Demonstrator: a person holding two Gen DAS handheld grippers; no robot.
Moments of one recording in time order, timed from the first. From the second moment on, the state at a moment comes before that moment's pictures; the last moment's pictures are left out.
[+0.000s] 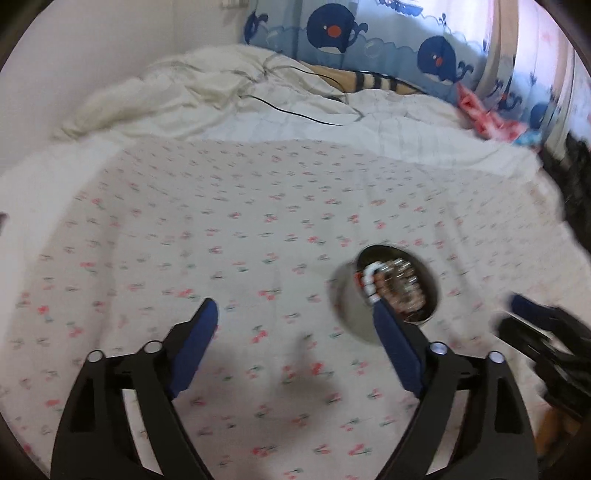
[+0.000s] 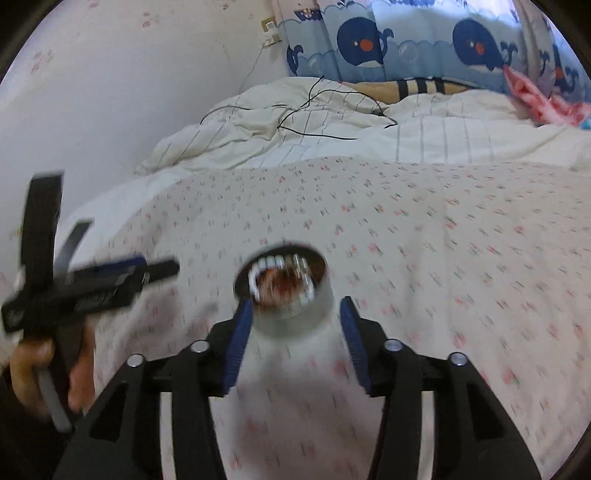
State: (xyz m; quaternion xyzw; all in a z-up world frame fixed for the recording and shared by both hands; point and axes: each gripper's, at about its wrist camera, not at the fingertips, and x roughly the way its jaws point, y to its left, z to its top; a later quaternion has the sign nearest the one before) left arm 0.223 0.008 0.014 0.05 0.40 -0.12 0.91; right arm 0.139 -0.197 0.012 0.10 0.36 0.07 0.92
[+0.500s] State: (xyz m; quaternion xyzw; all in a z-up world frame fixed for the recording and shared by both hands) left arm 0.192 -0.023 0.011 0.12 0.36 -0.10 0.92; right arm 0.100 -0.189 -0.010 0.05 0.37 0.02 0.93
